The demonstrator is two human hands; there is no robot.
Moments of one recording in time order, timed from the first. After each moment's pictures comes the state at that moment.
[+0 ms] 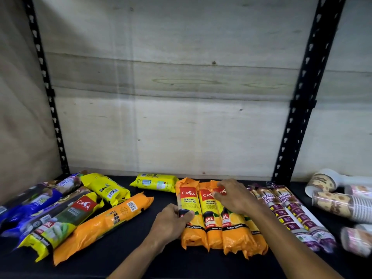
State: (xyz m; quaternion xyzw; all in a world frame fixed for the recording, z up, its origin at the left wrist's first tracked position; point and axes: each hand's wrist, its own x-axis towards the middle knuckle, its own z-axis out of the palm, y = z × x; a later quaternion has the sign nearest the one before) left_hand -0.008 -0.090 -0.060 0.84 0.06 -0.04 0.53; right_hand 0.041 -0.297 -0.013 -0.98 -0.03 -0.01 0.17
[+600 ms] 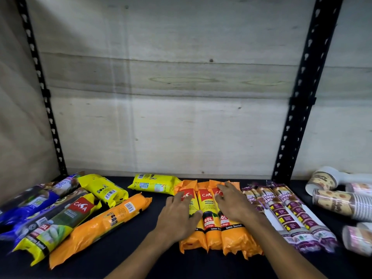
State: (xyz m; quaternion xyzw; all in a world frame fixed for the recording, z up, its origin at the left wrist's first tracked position) left_hand 0.005 -0.112 -0.055 0.97 -0.09 0.05 0.21; right_hand 0.036 -0.294 -0.035 -0.98 -0.02 -0.02 0.20
